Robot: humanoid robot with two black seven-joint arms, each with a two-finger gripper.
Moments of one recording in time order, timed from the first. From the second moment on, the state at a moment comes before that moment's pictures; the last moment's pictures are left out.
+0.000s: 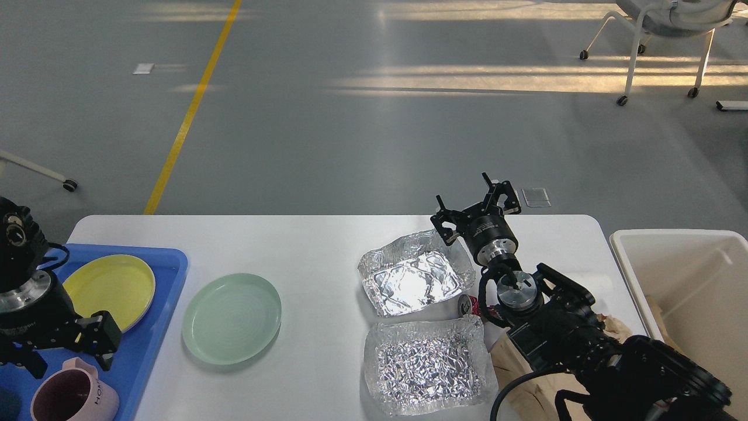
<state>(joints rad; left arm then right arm) -1.67 0.78 1.04 -1.26 0.40 -0.91 0.25 0.77 0.17 0.81 0.19 0.28 0.46 0.24</state>
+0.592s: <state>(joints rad) -2.15 0.60 1.20 -1.25 0.28 -0.96 0.25 0.77 0.17 0.81 0.19 0.28 0.46 0.24</state>
